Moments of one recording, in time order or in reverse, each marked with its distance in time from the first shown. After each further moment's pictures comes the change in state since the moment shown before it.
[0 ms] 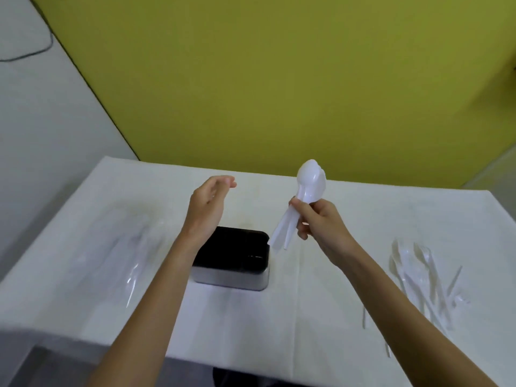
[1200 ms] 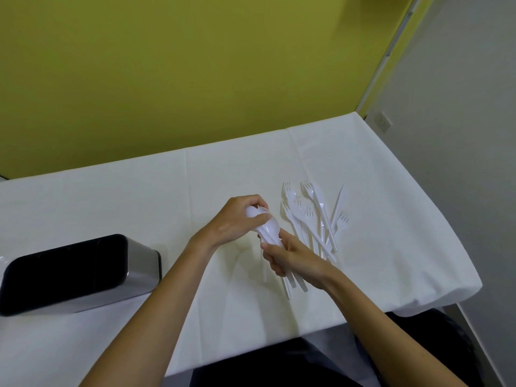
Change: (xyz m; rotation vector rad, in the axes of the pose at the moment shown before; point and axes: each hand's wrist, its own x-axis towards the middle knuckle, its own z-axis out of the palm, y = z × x) left_hand -0.047 -0.009 0.259 0.270 -0.890 0.033; right_hand -0.105 0.108 -0.166 0.035 -0.088 0.284
